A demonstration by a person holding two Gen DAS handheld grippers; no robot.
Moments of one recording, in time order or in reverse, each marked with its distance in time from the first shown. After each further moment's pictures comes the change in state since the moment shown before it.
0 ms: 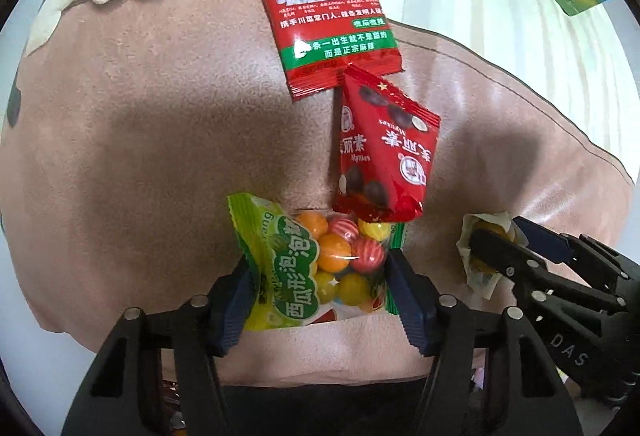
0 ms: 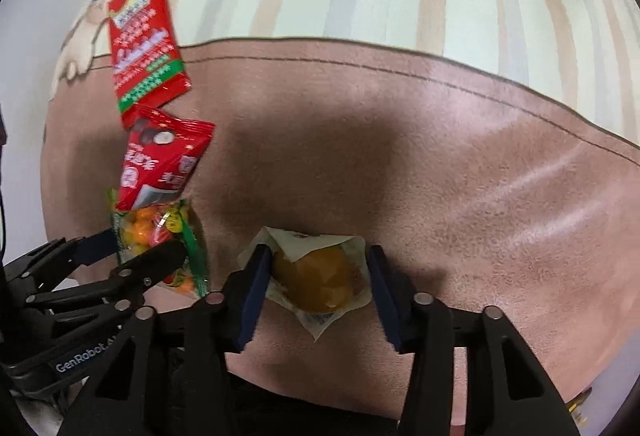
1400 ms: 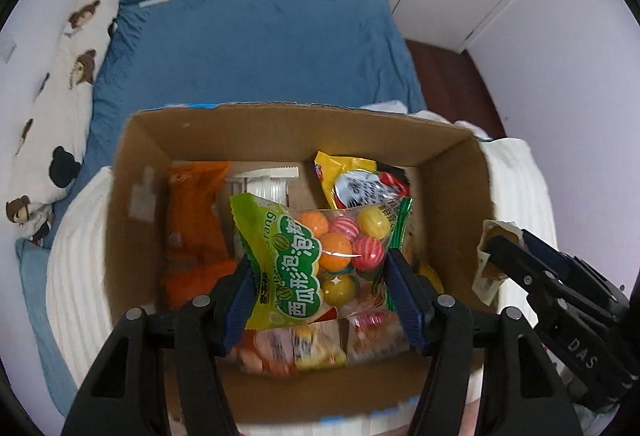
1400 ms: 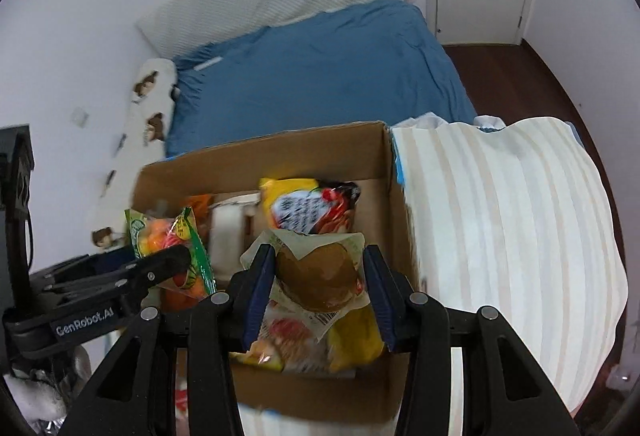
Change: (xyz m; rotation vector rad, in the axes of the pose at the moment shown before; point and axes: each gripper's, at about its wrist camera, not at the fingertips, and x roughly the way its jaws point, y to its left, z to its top) left arm -0.179 -0.146 0.376 0.255 -0.237 -0.091; right arm -0.248 -0.146 0.340 0.268 -0.463 0.000
